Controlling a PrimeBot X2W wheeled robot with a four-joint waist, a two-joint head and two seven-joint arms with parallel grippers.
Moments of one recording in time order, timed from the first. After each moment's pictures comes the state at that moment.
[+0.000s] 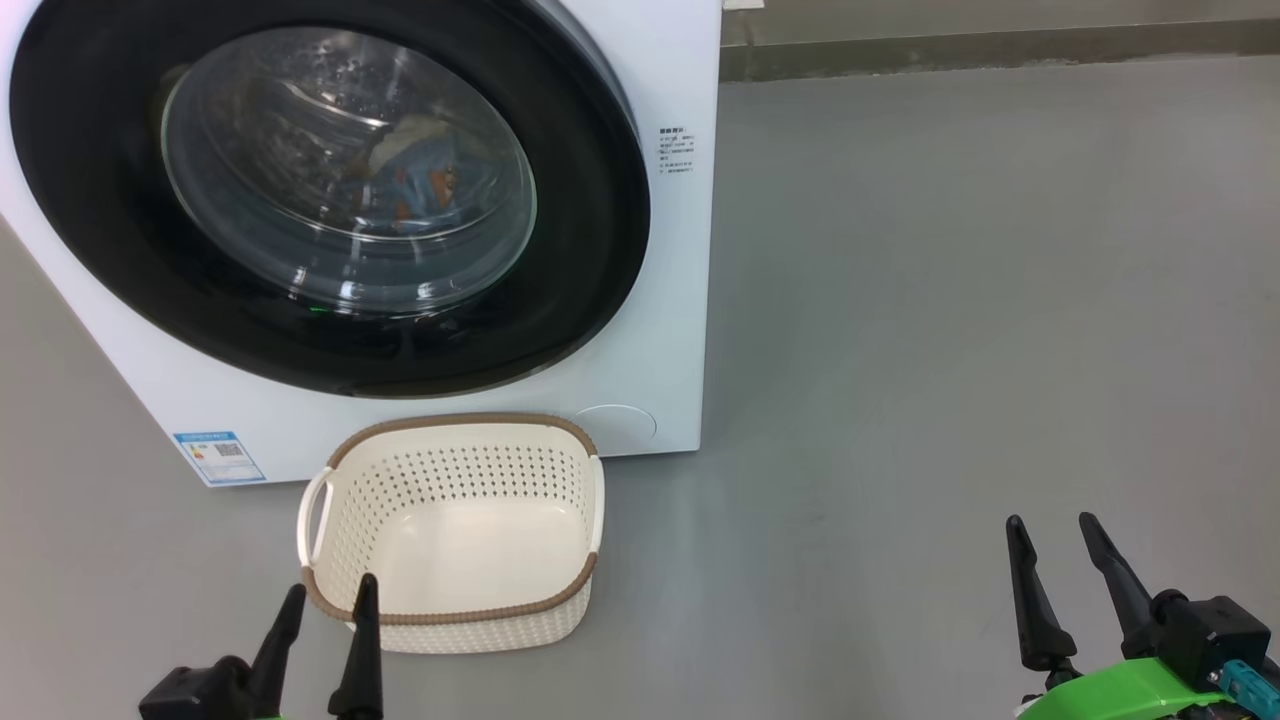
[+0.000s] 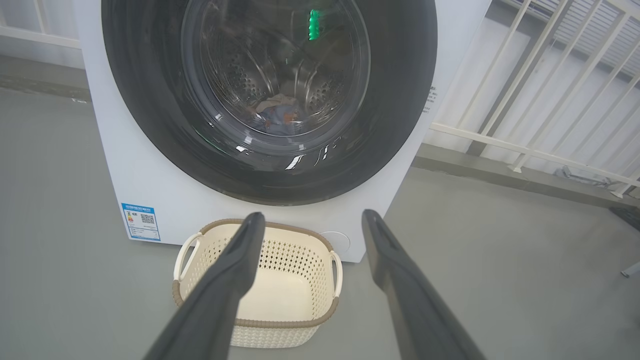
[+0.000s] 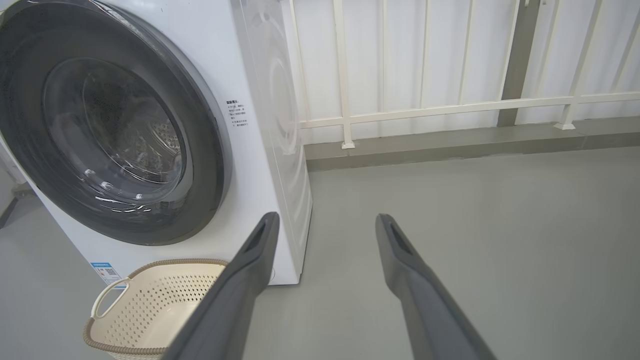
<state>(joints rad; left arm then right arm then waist) 0.00 0.09 -0.10 0.24 -0.43 -0.13 -0.26 0.00 -0.05 -0.13 0.18 0.17 0.14 -0.26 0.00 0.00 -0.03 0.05</state>
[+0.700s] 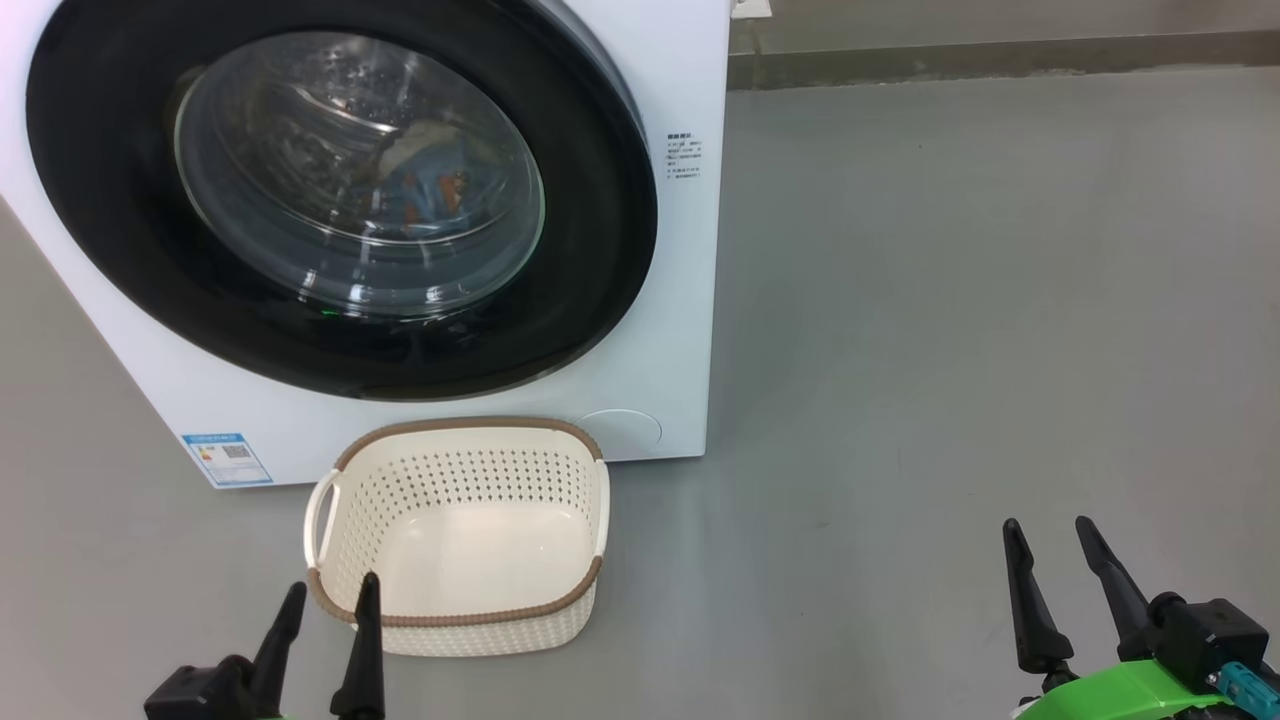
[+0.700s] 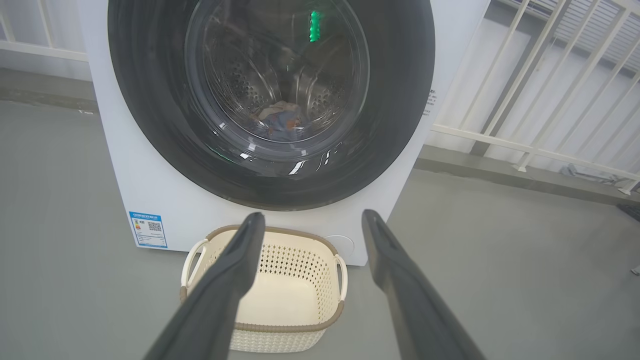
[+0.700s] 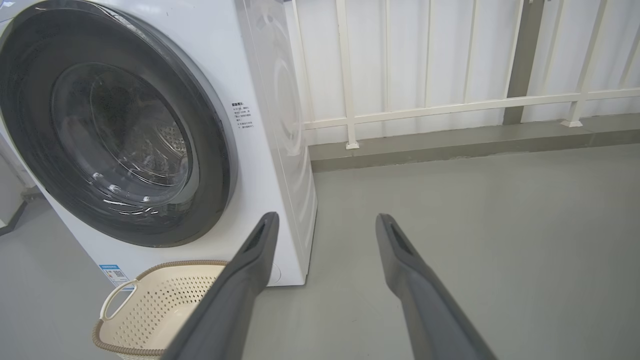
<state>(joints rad) 0.00 0.08 -0.10 0.24 -0.39 -0.13 -0.26 0.00 -0.05 -0.12 0.19 0.19 0.14 -0.26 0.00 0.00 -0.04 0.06</state>
